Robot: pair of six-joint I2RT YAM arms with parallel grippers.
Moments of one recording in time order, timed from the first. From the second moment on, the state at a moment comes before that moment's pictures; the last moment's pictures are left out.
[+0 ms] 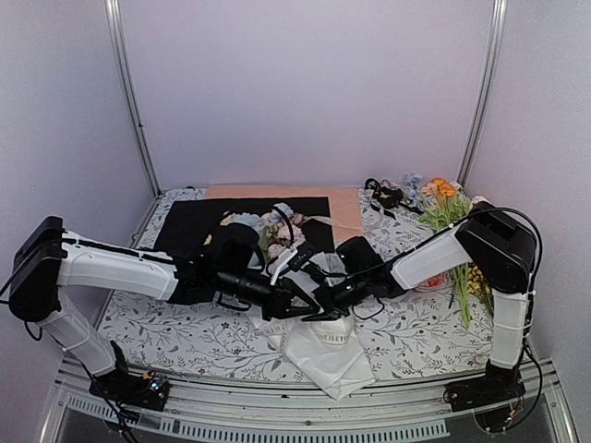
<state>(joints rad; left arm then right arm) -0.99 1.56 0.84 0.22 0.59 -0.31 0.83 2.02 1.00 0.22 -0.77 0.73</state>
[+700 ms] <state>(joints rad) -0.99 1.63 0.86 0.68 0.64 -0.38 0.83 2.05 1.00 0.28 -0.77 0.75</state>
